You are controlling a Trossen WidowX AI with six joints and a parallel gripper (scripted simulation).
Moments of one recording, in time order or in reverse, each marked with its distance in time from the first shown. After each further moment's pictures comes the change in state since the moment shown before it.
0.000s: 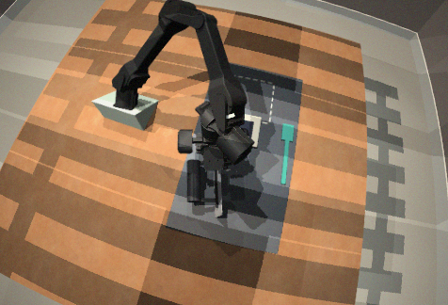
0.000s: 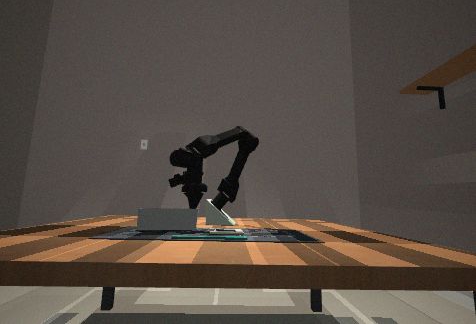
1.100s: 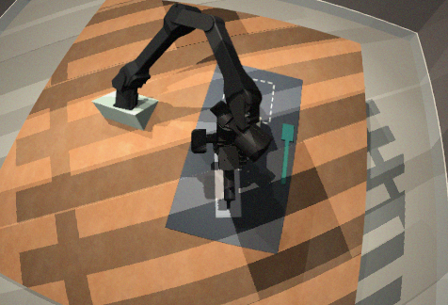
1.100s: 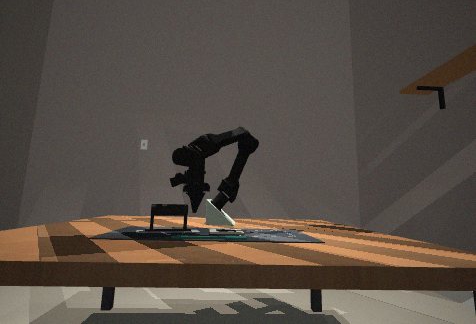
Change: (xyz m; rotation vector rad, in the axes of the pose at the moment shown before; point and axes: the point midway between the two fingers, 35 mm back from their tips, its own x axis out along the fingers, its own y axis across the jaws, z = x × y) arm -0.001 0.037 -0.001 -0.004 0.001 0.005
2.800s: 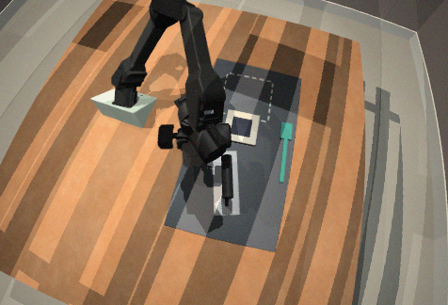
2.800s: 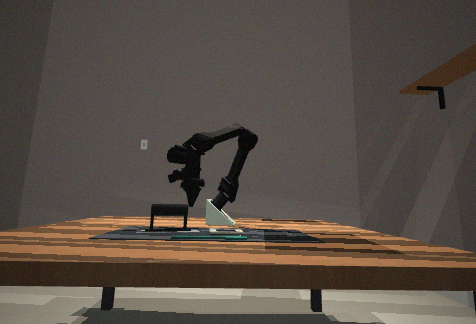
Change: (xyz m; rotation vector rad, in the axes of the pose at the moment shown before) arm -0.018 -0.082 0.000 0.010 0.007 -0.002
